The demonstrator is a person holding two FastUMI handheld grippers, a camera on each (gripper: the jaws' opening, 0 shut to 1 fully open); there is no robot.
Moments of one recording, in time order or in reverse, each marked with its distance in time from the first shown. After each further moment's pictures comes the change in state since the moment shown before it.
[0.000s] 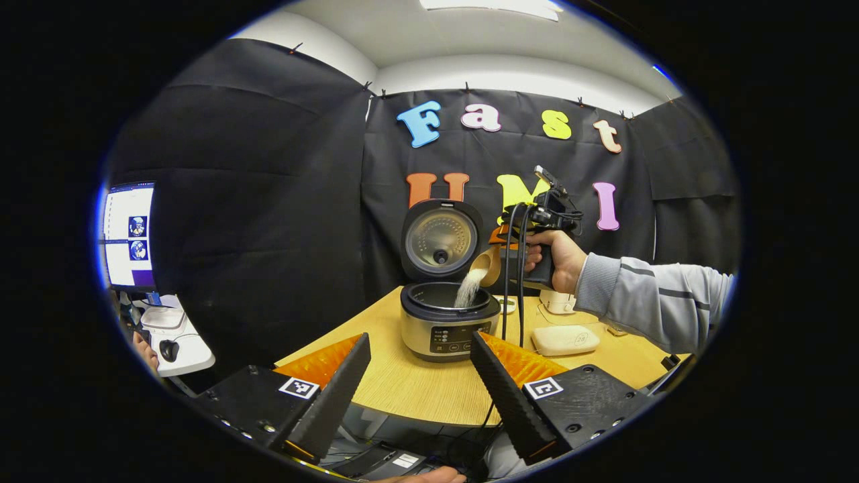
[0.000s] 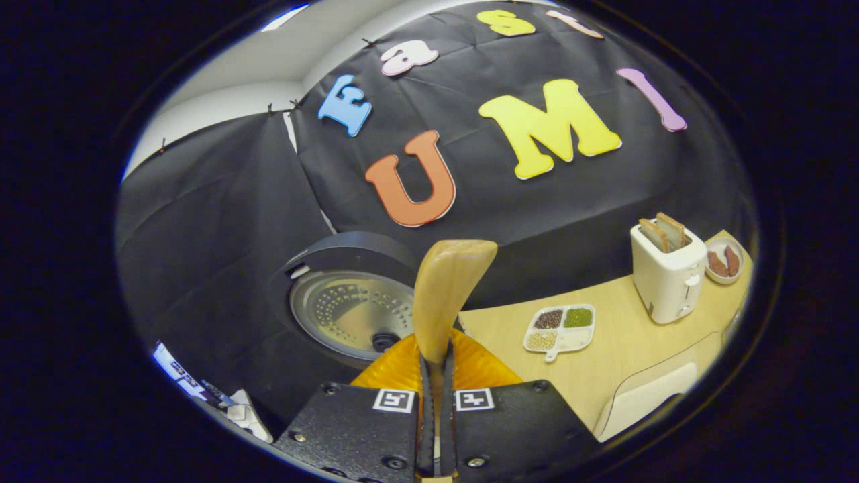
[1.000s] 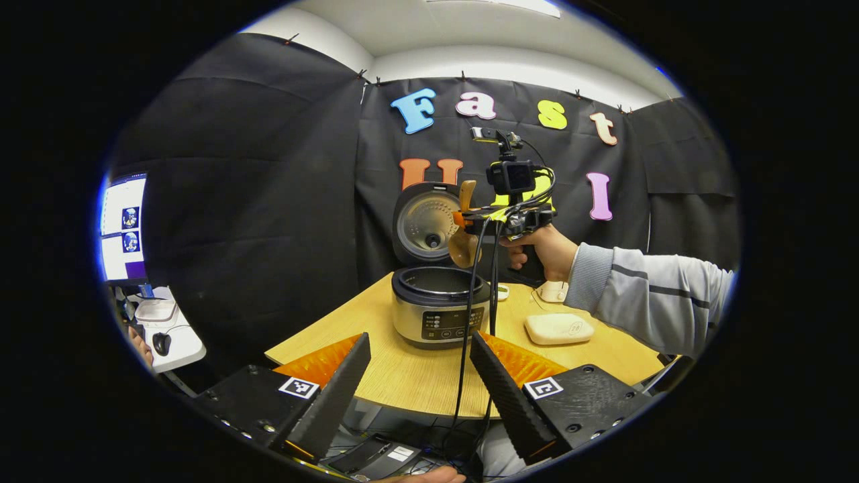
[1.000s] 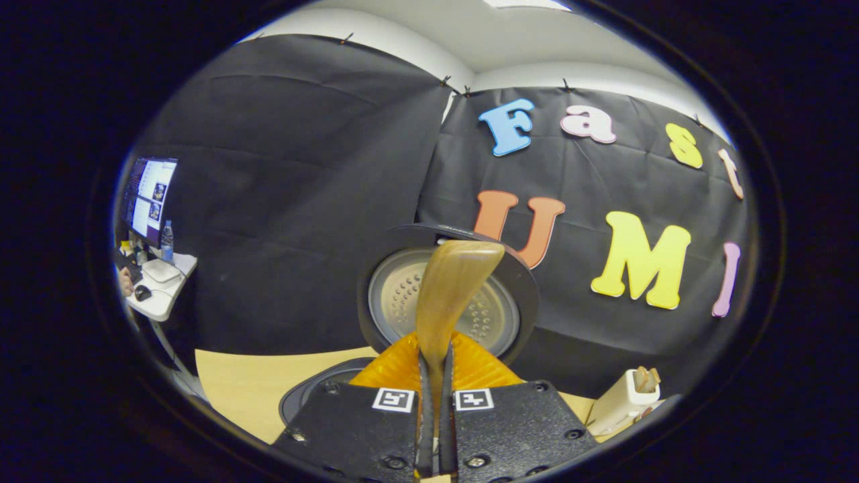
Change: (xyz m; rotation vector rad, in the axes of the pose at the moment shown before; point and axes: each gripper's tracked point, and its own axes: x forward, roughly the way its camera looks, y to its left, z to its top) left arm -0.003 -0.001 -0.017 -0.004 0.061 -0.037; right arm -0.014 0.073 -0.026 -0.703 -0.122 0.128
